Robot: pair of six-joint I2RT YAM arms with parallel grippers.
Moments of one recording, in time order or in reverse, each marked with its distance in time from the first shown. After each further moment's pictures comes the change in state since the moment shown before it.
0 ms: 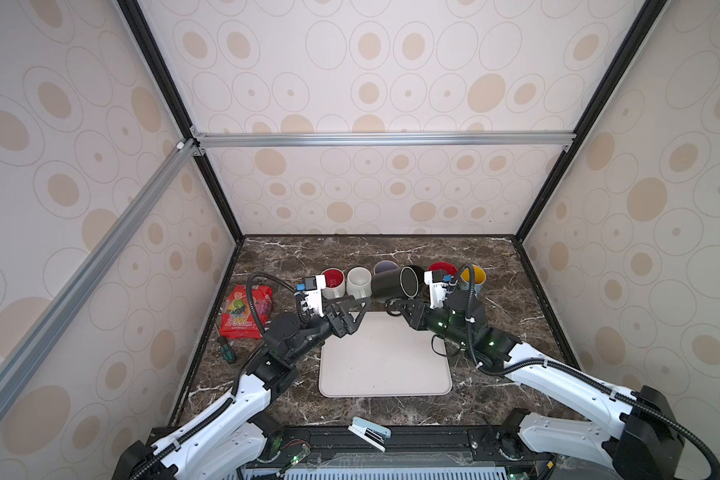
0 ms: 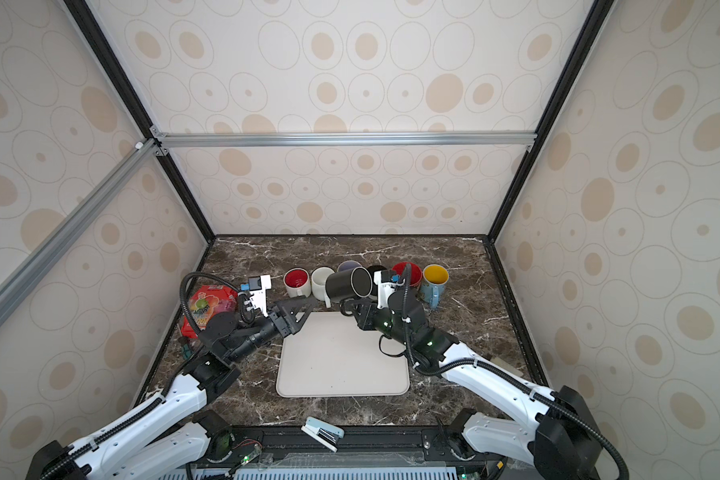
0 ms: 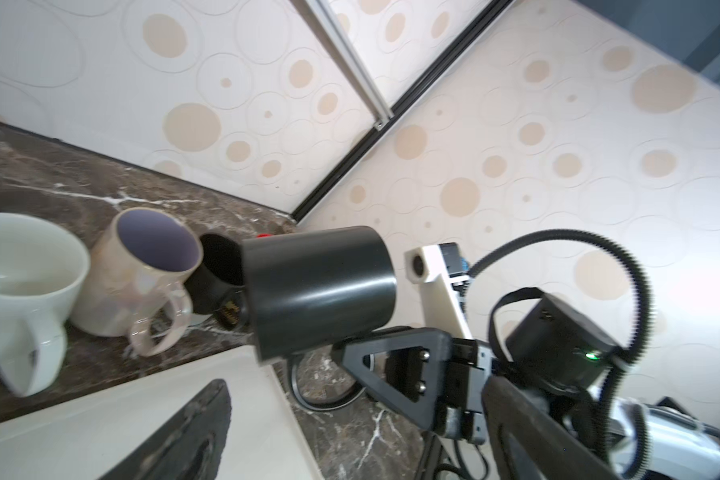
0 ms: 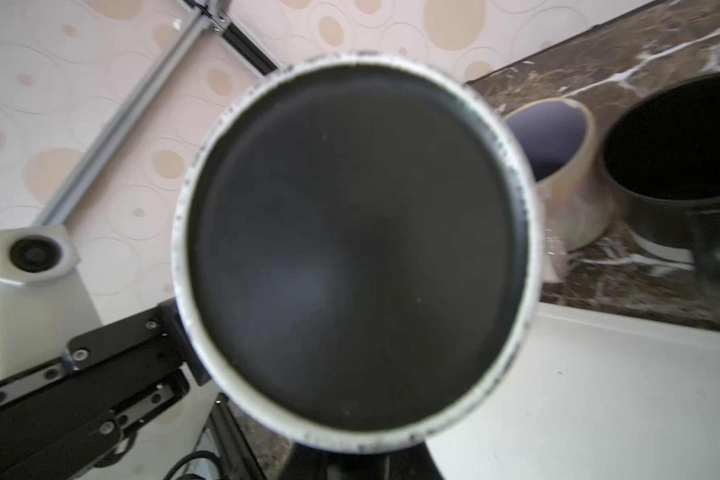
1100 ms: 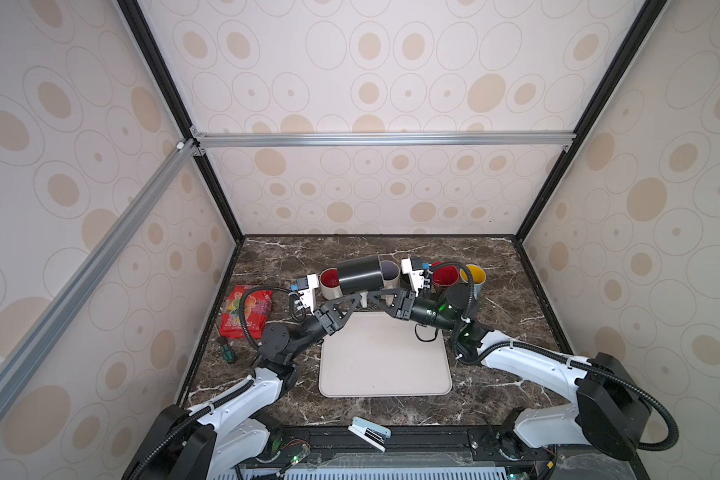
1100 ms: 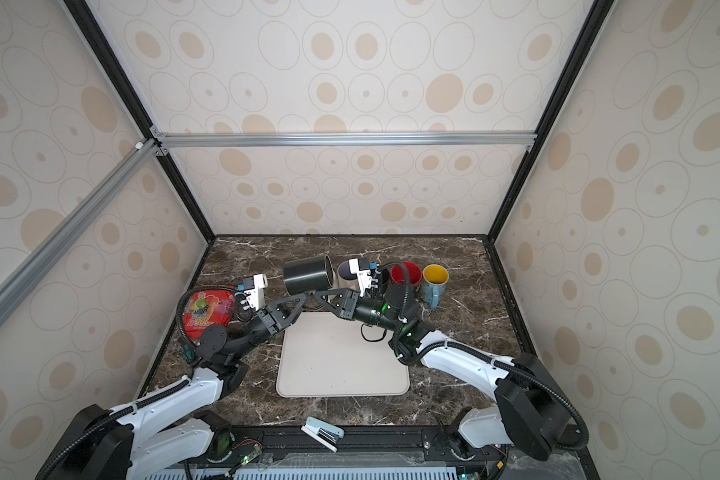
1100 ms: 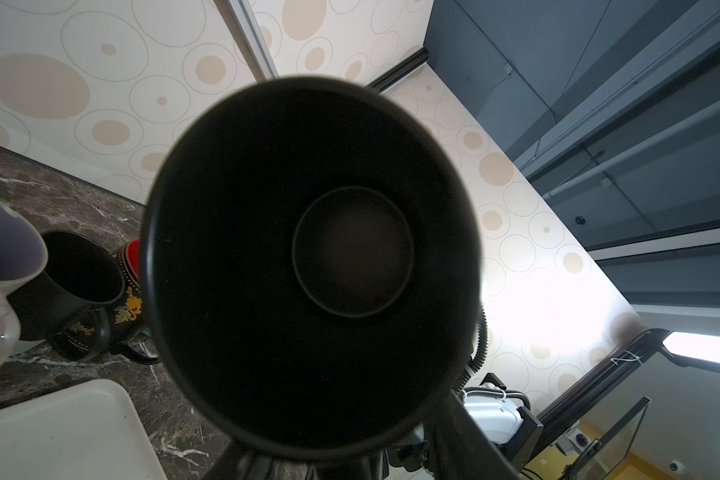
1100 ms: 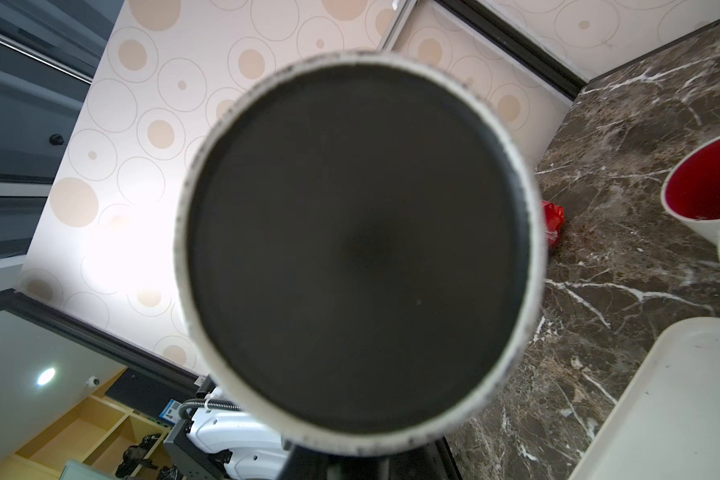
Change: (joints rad) left arm 0.089 0.195 -0.123 0.605 0.161 -0.385; right arm 0.018 0.203 0.042 0.561 -0.410 0.327
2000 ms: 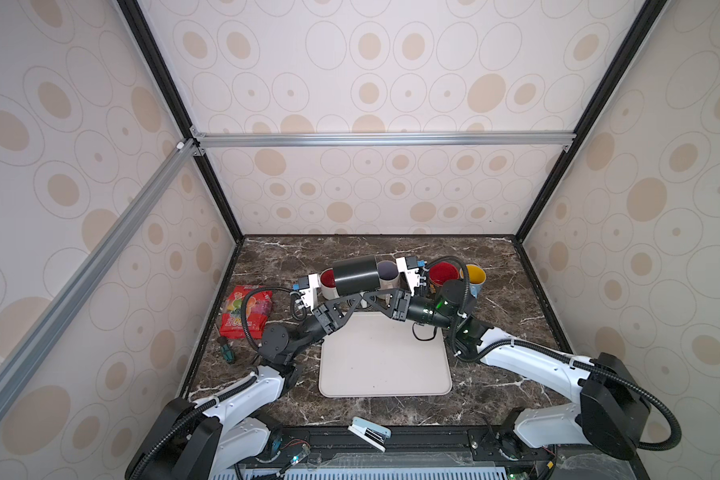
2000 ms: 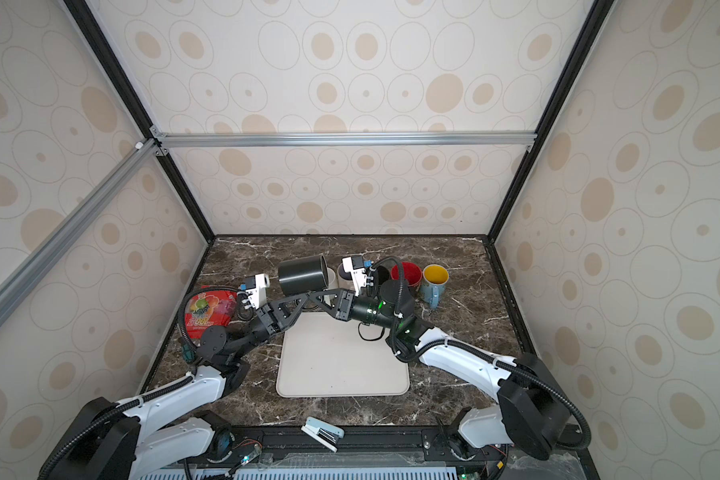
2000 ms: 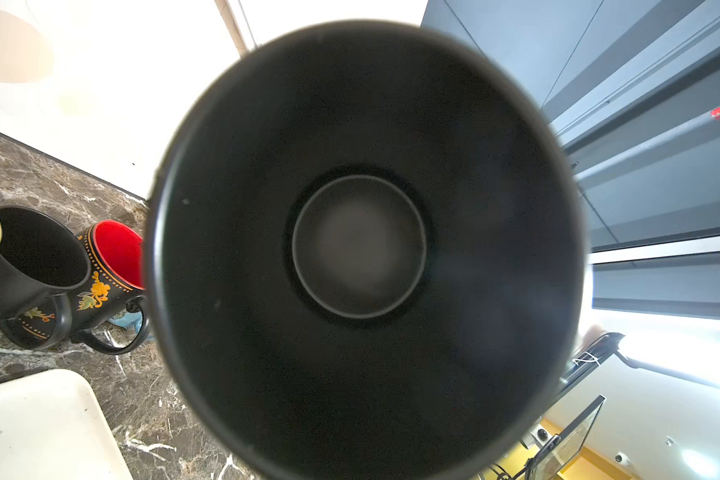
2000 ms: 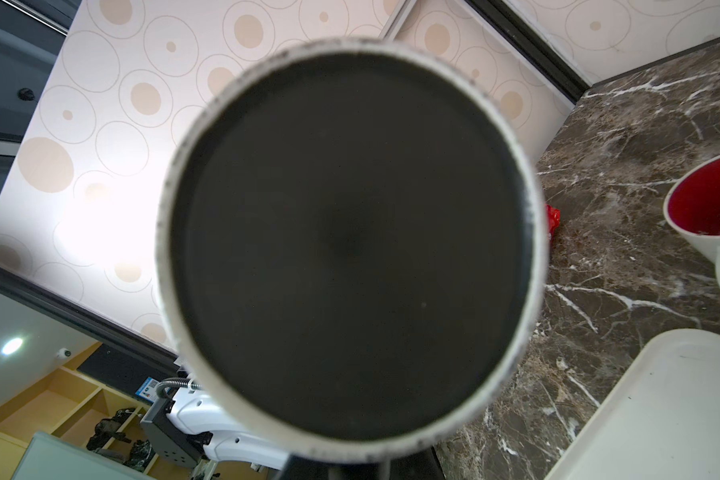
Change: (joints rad) left arm 0.006 0.028 -0.003 0.075 0.030 -0.073; right arm 0.016 -0.005 0.061 -0.127 -0.004 -0.119
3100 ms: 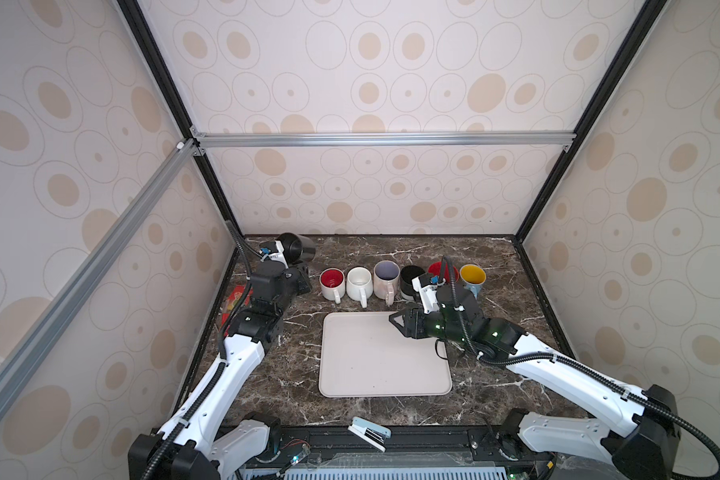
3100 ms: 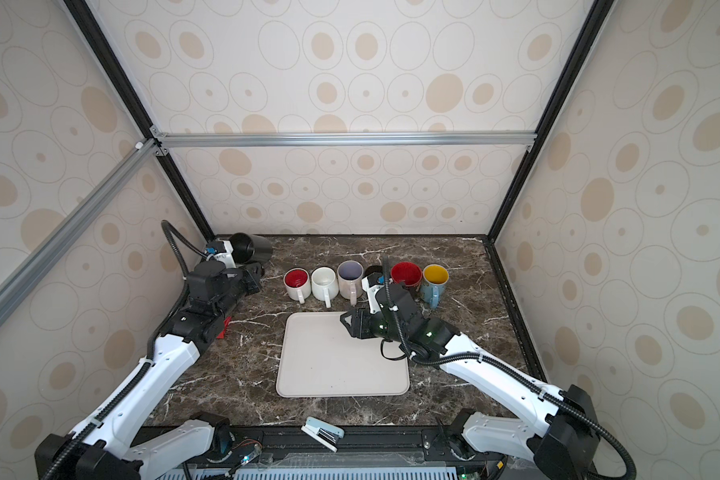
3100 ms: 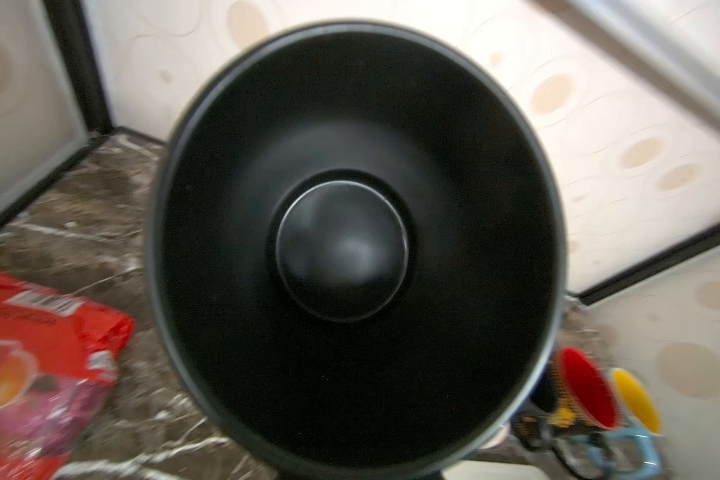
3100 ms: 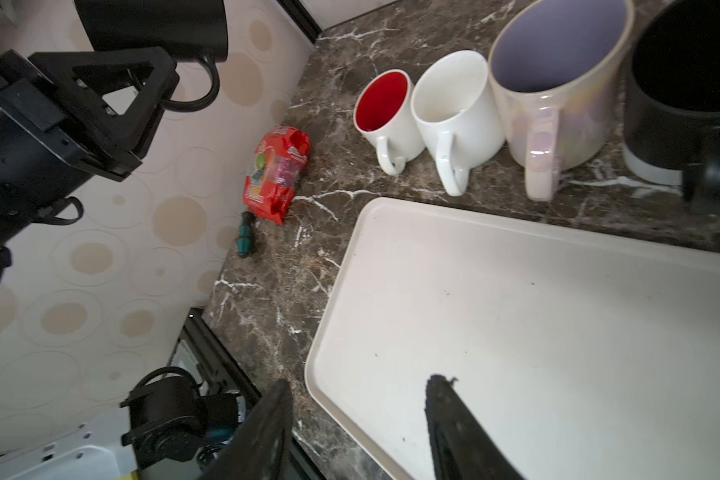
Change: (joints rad) left arm 0.229 -0.011 0.574 -1.464 -0.681 0.908; right arm 0.023 -0.196 0.098 -0.969 0.455 -0.344
